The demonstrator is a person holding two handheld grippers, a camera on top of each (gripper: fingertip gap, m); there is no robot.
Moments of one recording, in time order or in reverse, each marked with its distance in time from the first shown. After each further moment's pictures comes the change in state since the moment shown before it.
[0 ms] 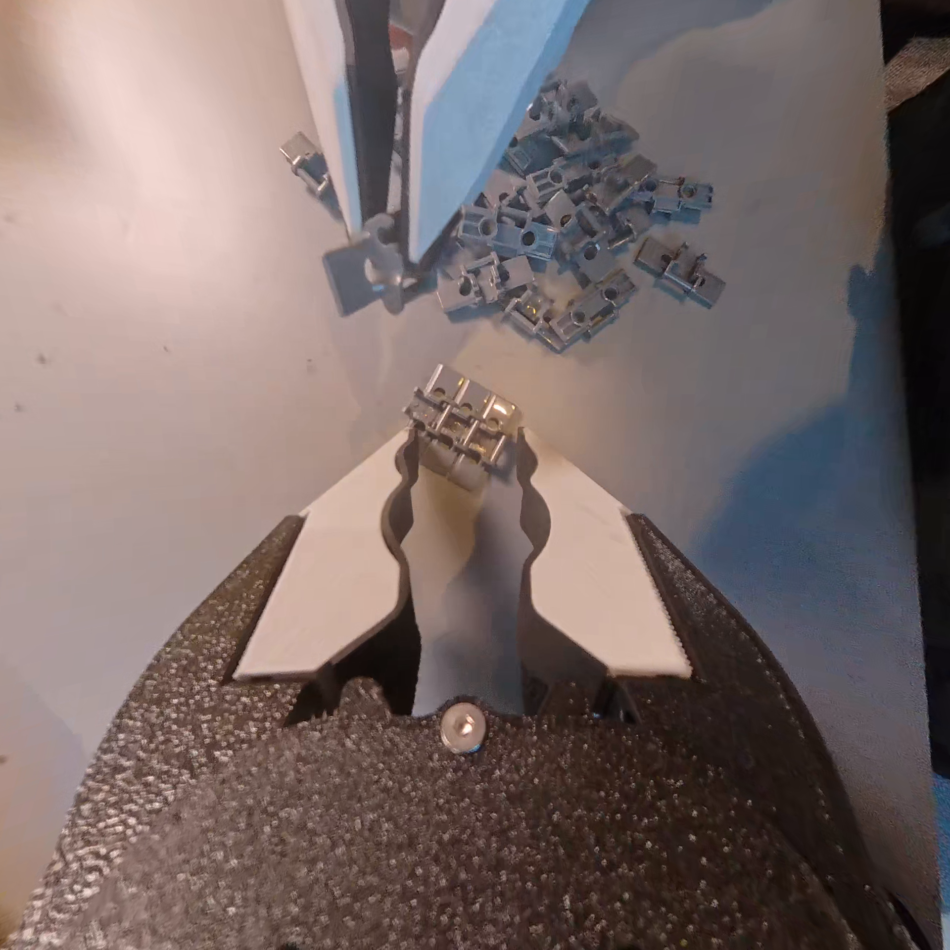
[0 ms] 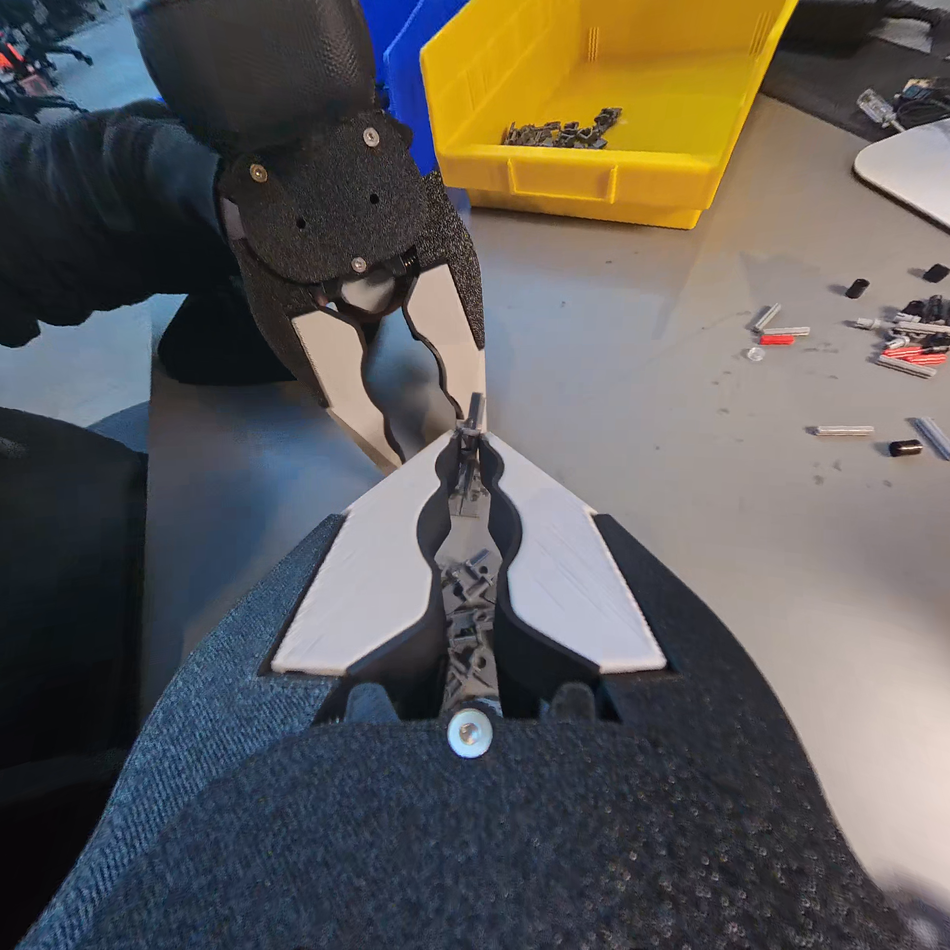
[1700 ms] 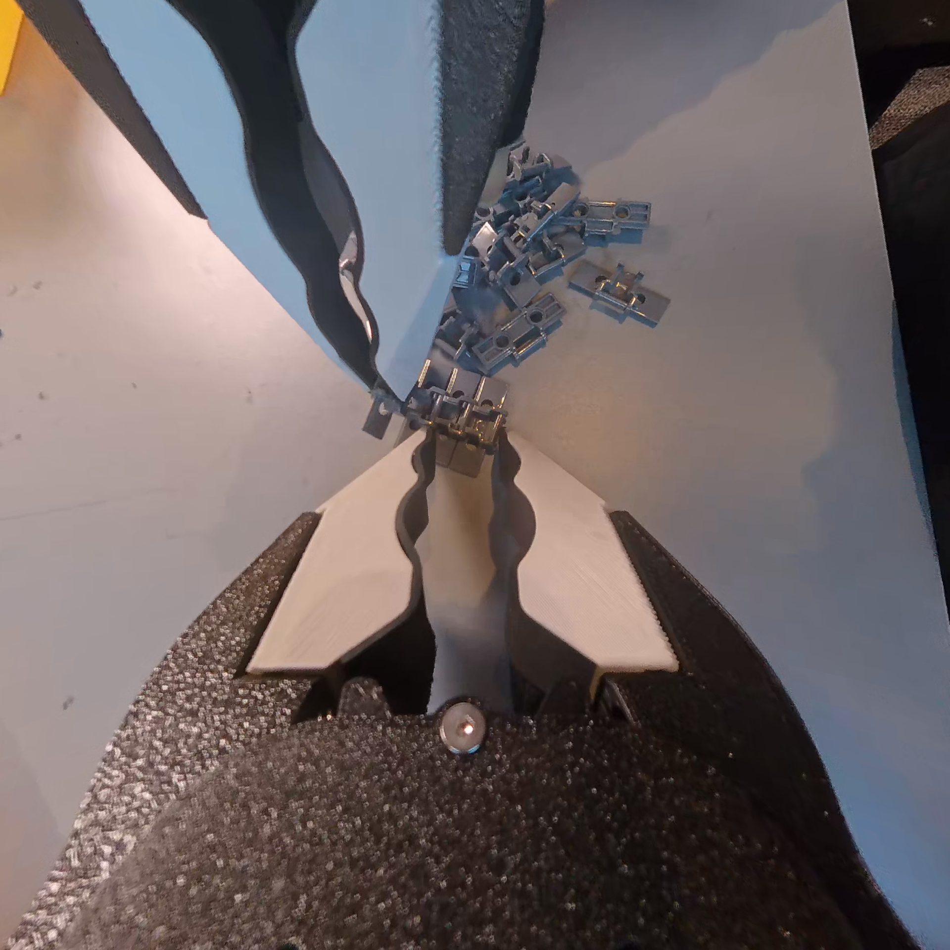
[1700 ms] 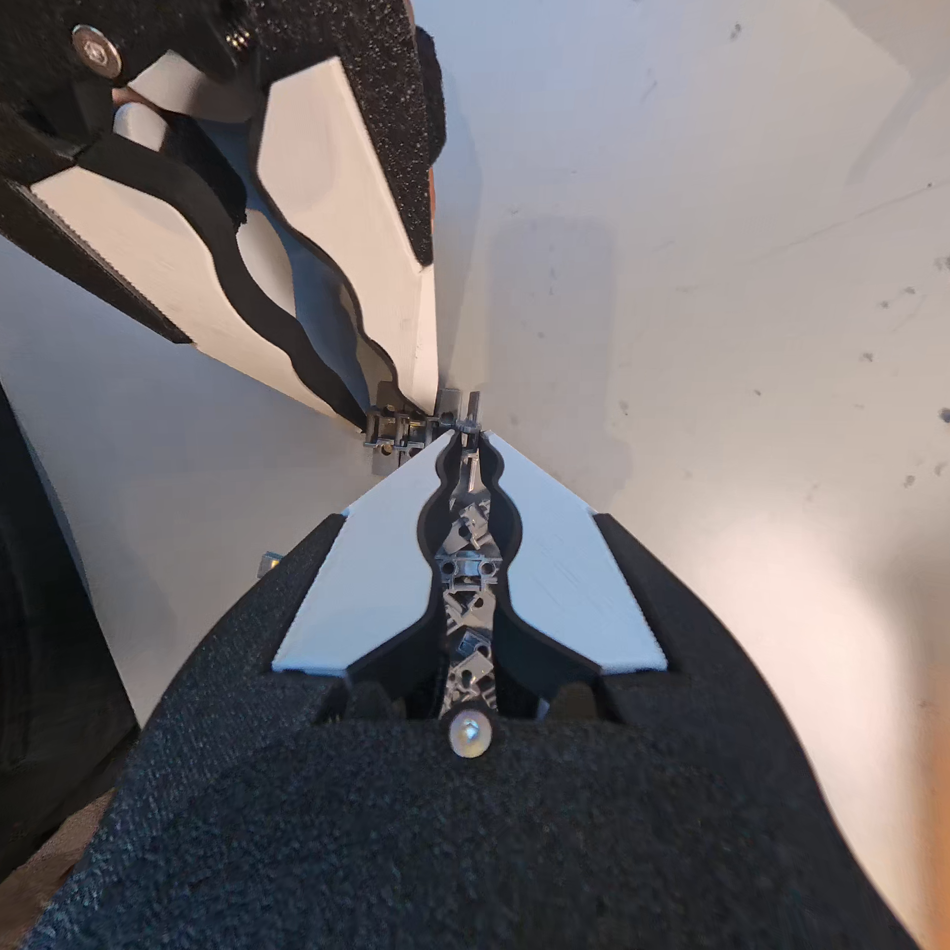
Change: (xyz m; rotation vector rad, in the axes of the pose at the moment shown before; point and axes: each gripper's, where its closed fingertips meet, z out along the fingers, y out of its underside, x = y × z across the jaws) left arm 0.031 -0.005 0.010 0.116 -0.136 0.071; right arm -0.010 0.061 0.029 -0.639 0.017 -0.216
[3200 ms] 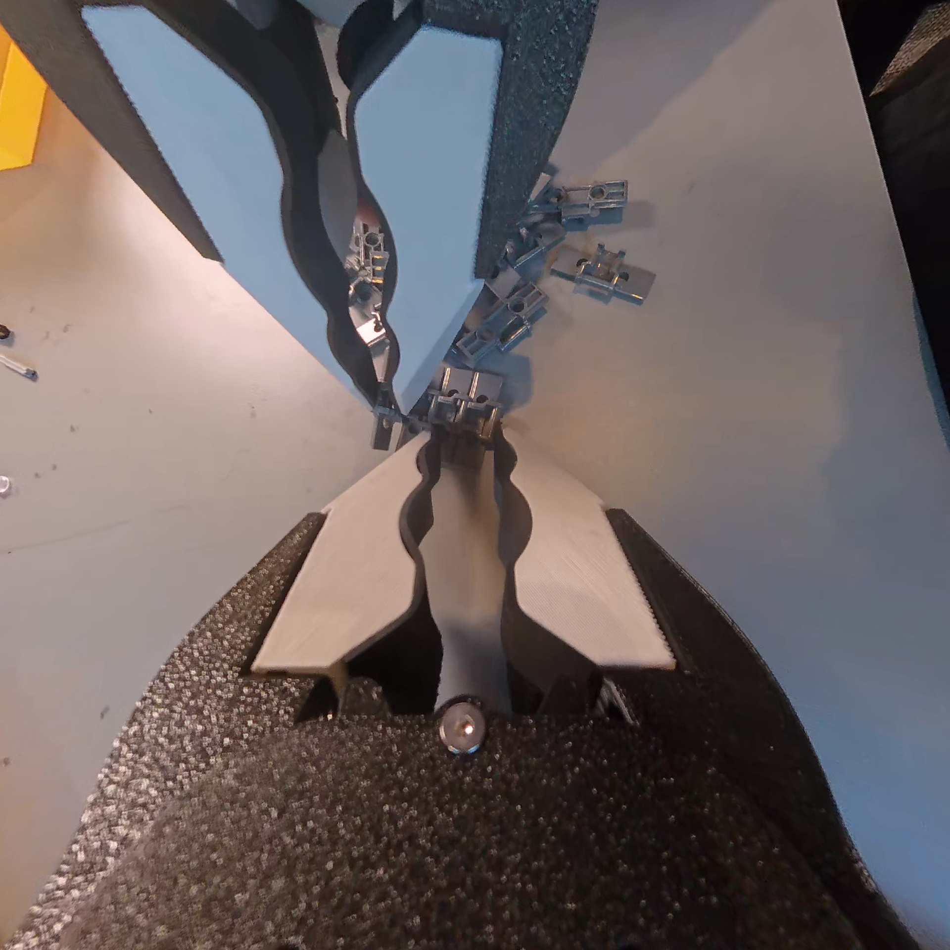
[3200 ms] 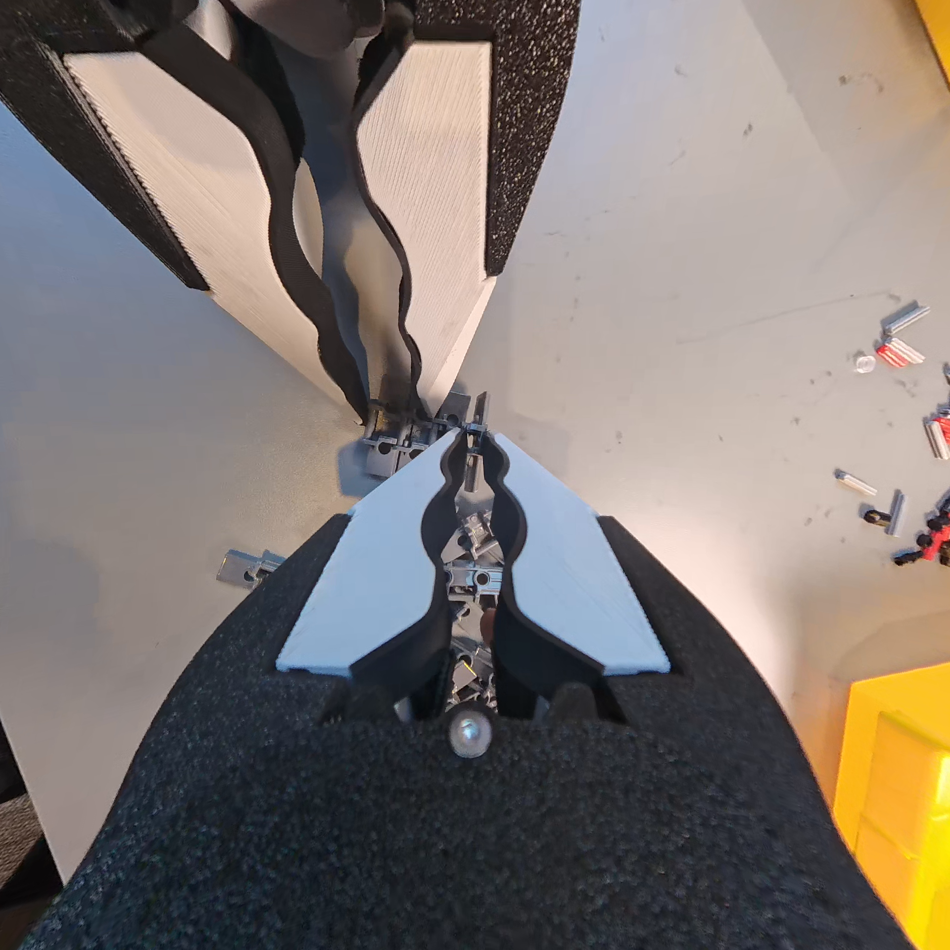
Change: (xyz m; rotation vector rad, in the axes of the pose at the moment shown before) left arm 0.003 0.002 -0.001 0.022 -0.027 0.103; right arm -0.007 -0.002 0.004 -0.012 0.157 -0.224
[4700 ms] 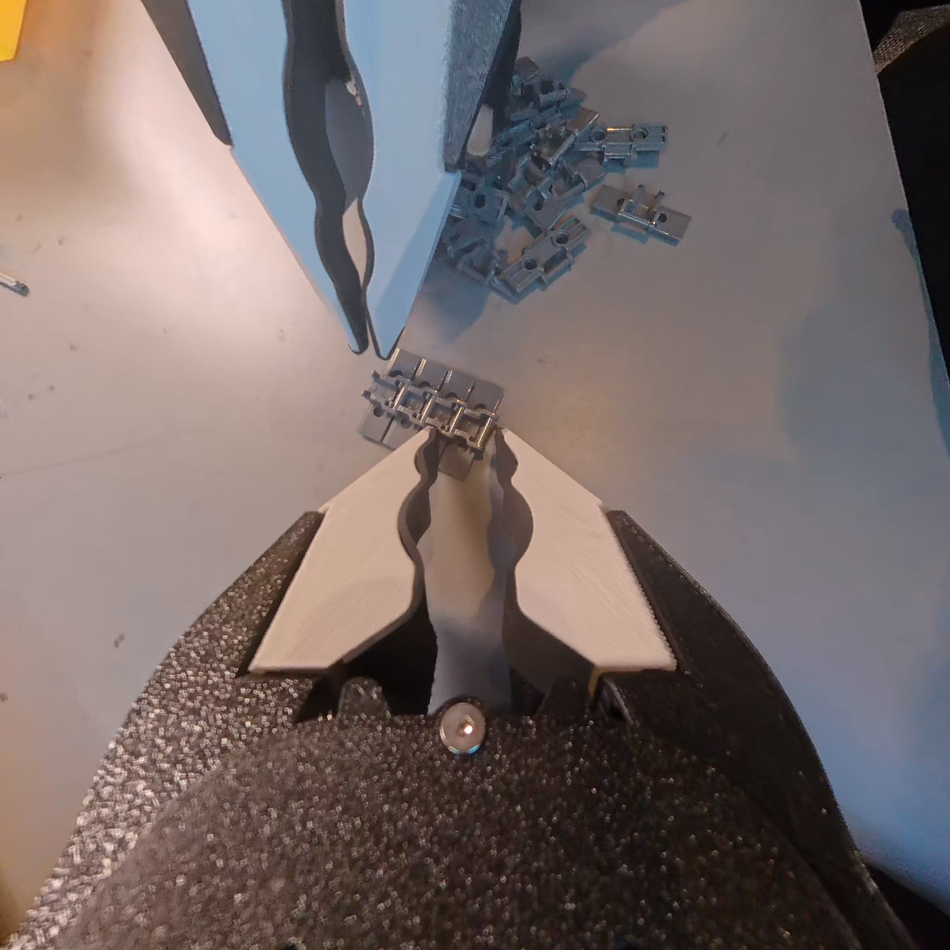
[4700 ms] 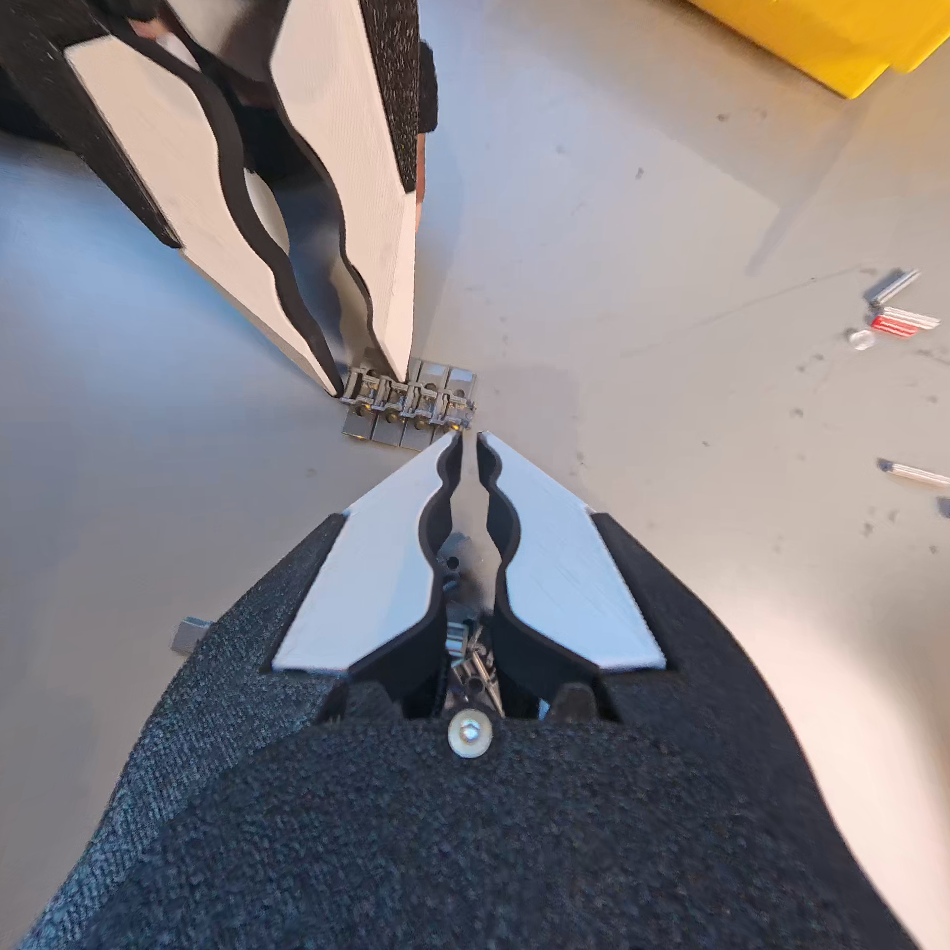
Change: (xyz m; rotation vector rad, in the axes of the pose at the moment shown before) left arm -0.016 0.022 -0.018 -0.016 0.062 -0.068; right arm 0.026 -0.009 0.006 0.292 -0.081 0.219
